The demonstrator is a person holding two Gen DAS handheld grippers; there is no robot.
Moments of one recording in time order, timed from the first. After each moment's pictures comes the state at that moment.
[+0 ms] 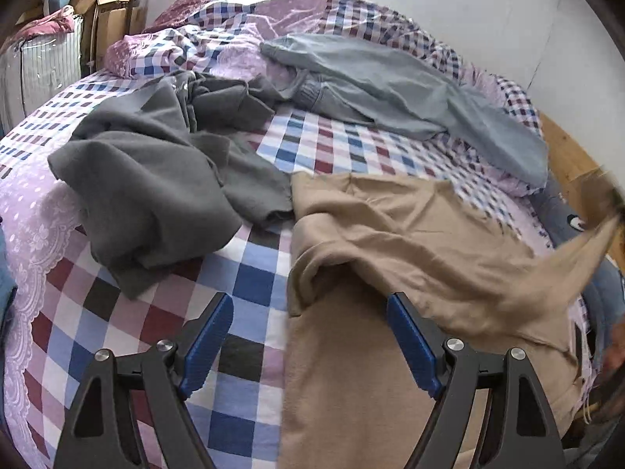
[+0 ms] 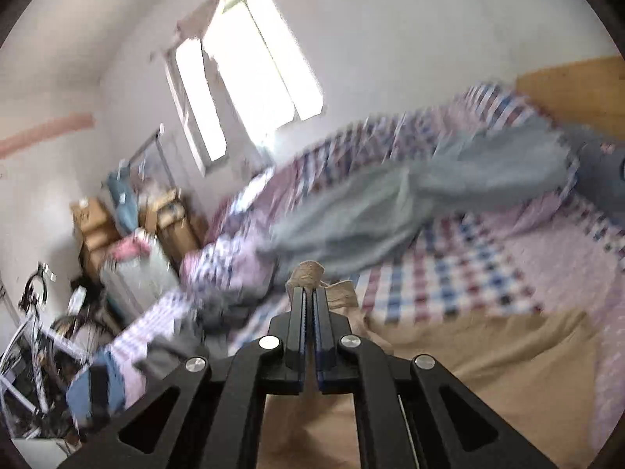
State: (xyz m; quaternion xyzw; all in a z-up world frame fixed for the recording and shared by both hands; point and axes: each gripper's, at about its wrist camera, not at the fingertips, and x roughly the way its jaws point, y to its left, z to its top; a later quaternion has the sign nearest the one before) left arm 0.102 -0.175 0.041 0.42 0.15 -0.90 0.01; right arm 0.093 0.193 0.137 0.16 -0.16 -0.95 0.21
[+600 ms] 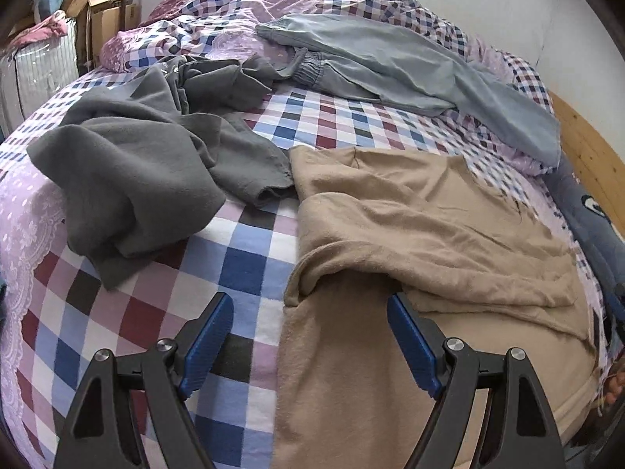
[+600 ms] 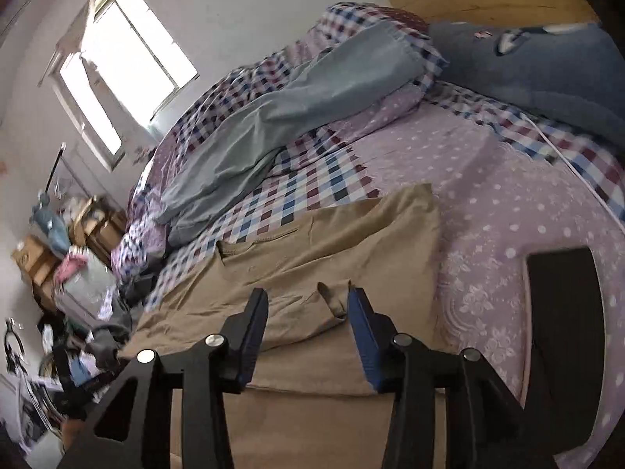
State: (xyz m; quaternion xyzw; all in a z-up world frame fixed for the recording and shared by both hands) left arm 0.094 -0.163 0.028 0.44 0.13 -0.89 0.02; right arm 0.110 0.343 0.054 0.33 -0.22 -0.91 0.09
